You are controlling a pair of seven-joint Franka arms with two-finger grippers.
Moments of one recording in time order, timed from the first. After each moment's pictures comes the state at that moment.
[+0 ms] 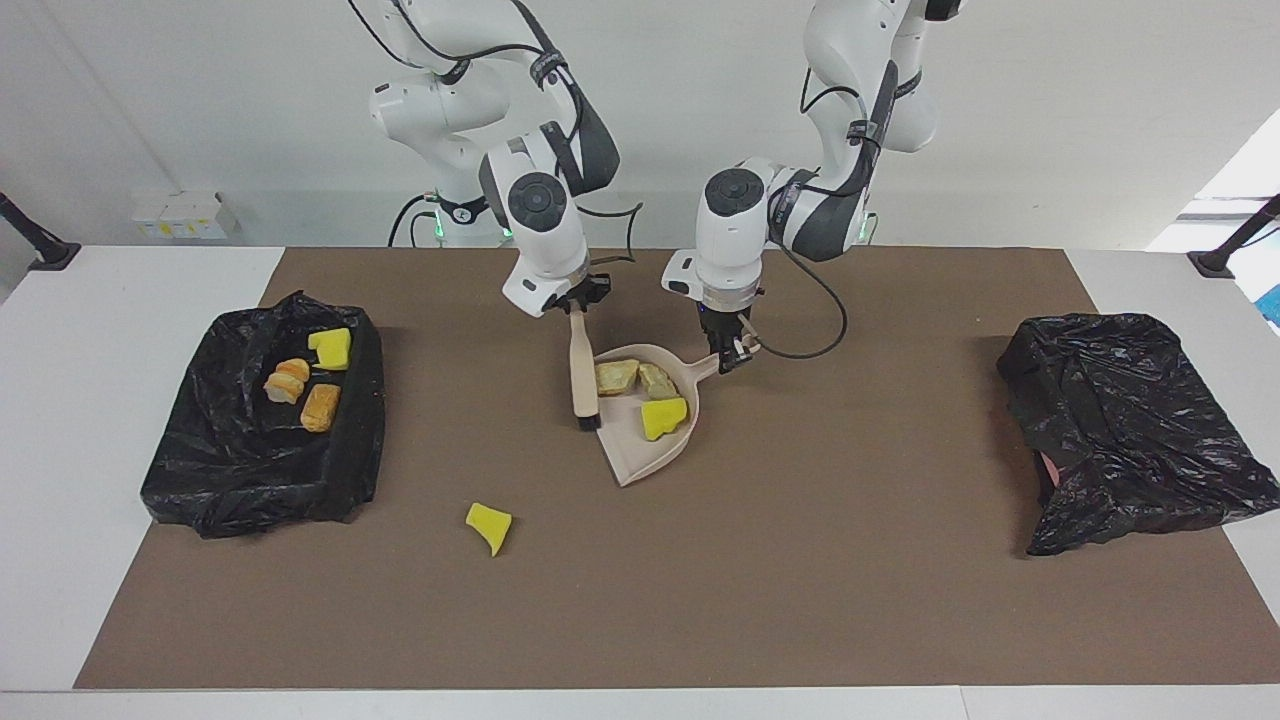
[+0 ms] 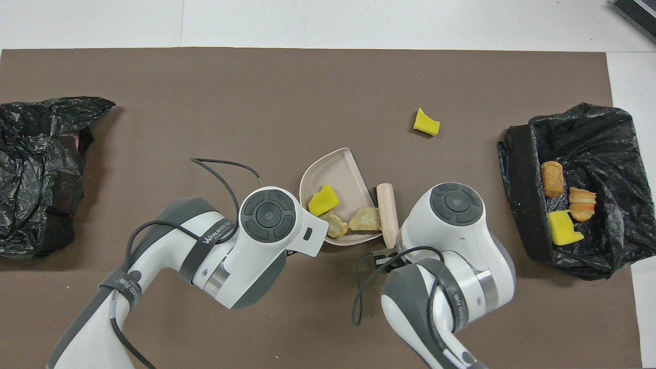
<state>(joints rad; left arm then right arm) -0.66 0.17 0.00 -2.05 0.07 2.20 0.54 0.36 0.04 0.16 -2.15 0.21 1.92 0.29</state>
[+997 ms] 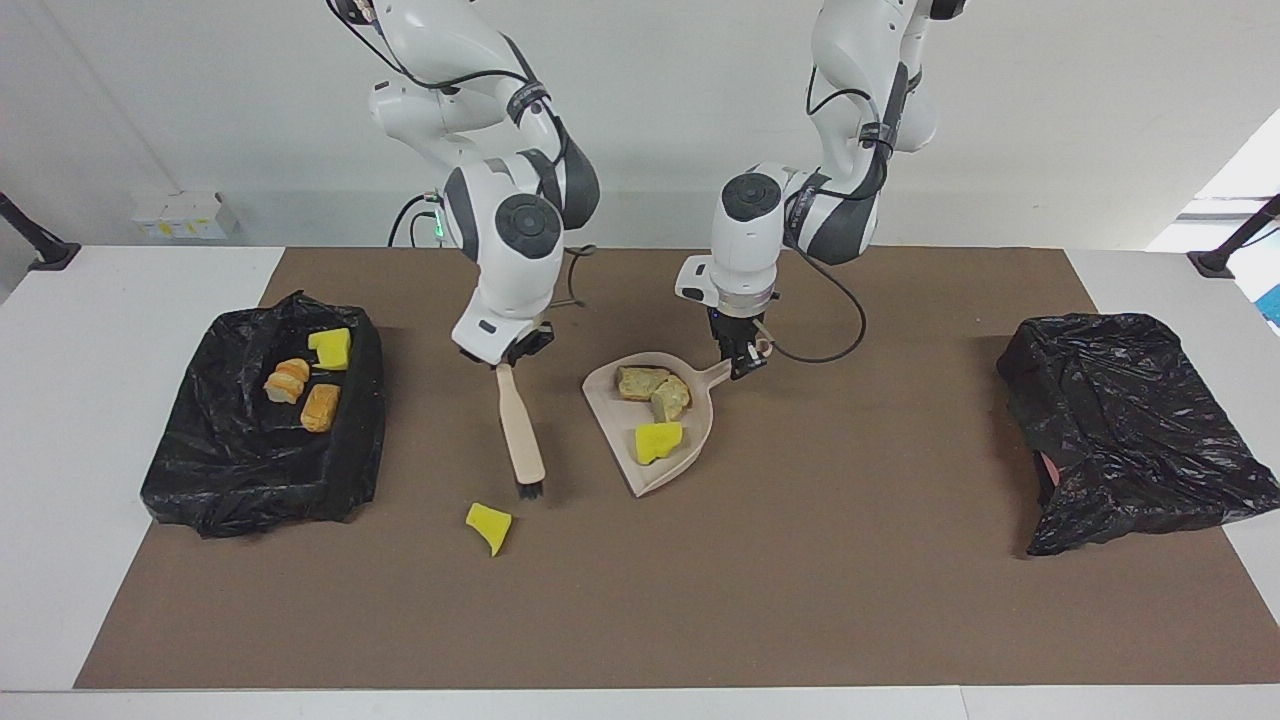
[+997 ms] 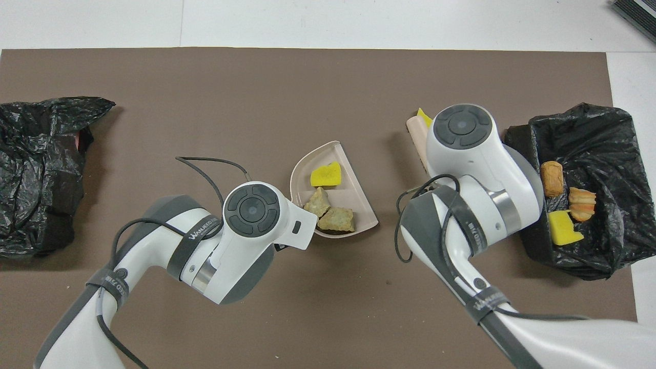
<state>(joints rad) -0.65 0.16 0.02 -2.05 0.07 2.21 0.53 0.18 0.27 0.14 -1.78 -0.28 1.79 0.12</state>
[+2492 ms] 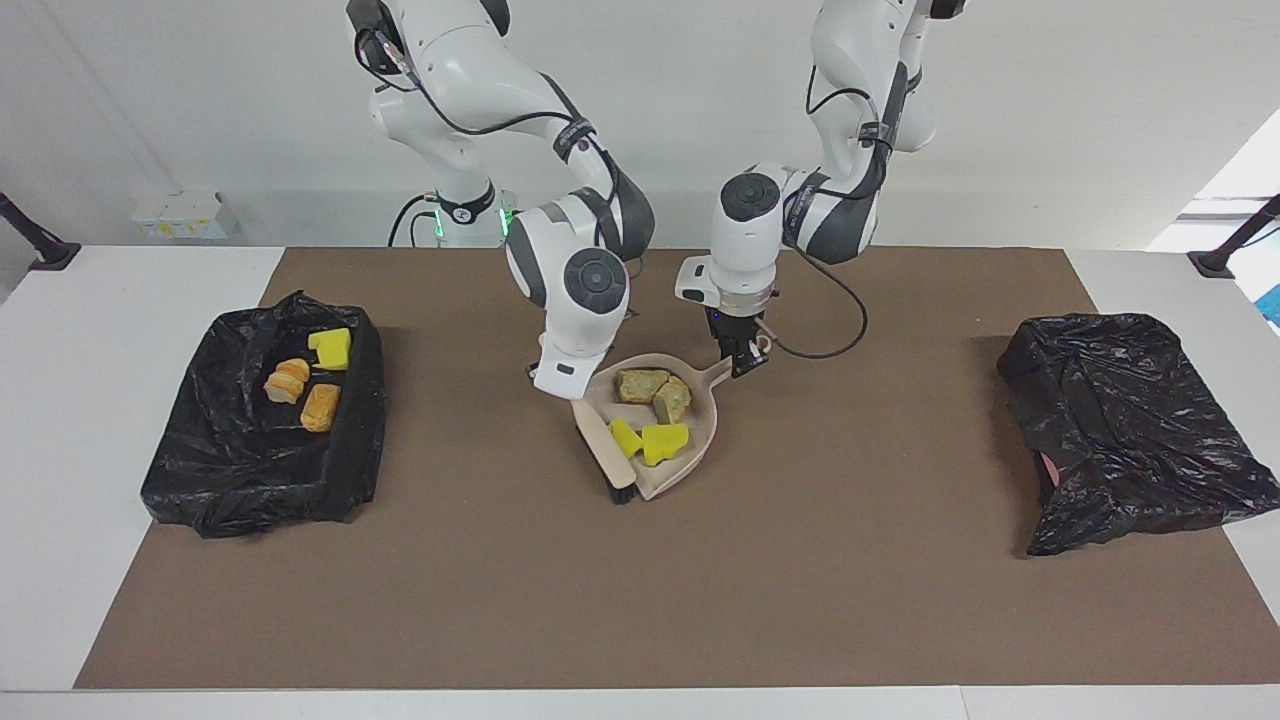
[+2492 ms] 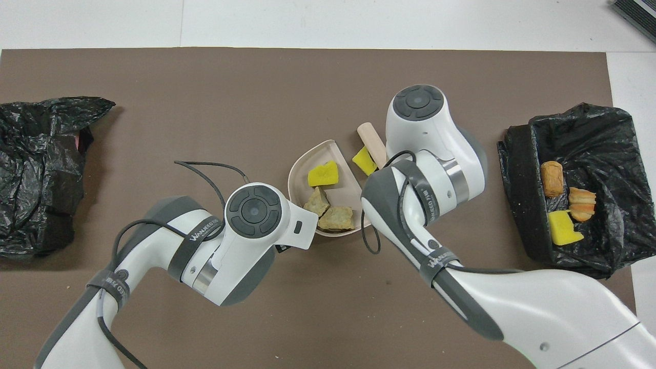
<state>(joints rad) -0.65 0.16 0.02 -2.06 0.08 2.21 0.48 0.34 0.42 0.16 -1.63 -0.08 1.68 0.05</state>
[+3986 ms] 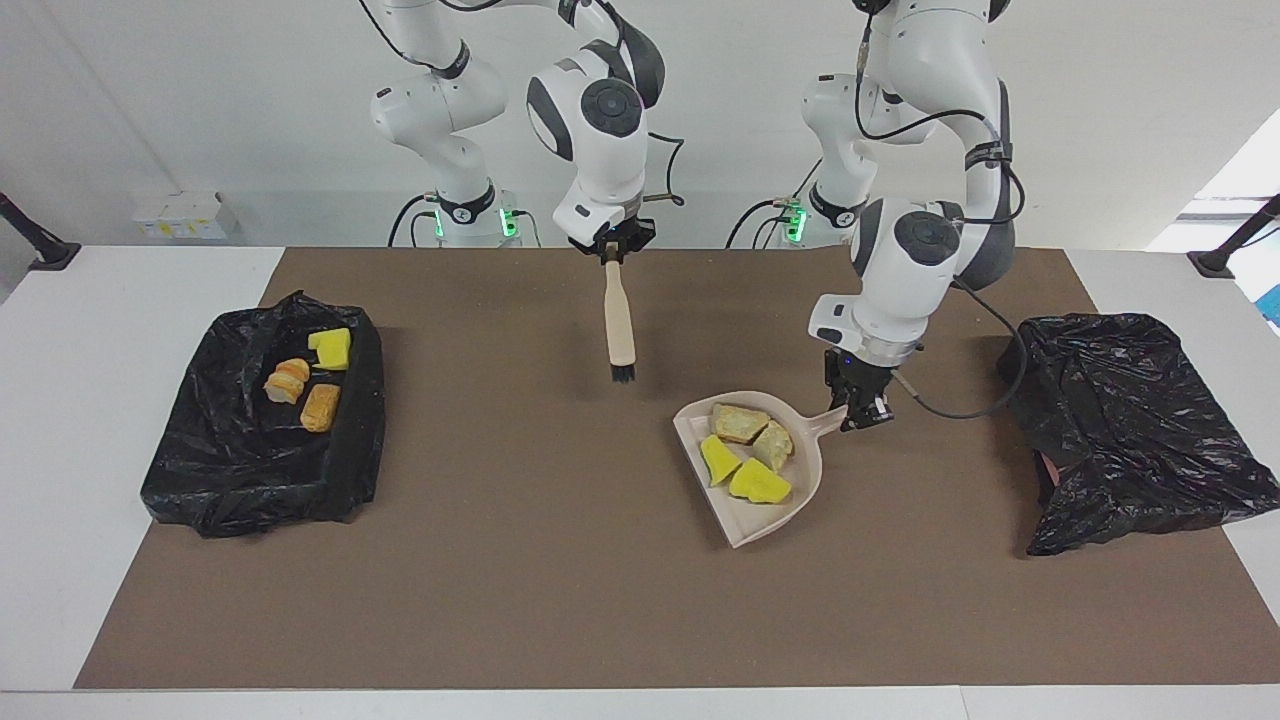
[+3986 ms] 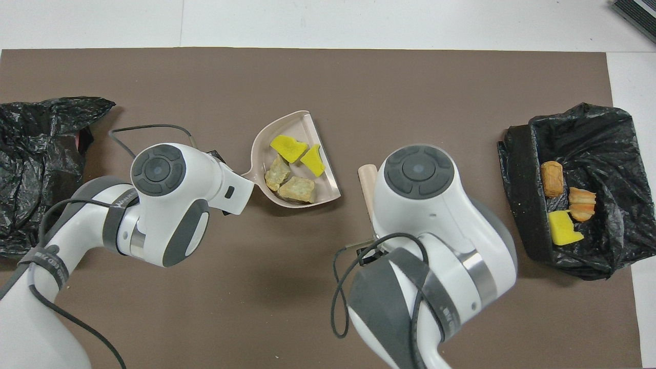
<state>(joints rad) -0.28 0.20 0.02 -1.93 0.00 2.22 1.05 0.56 -0.10 0.17 -2.15 0.17 1.85 0.63</state>
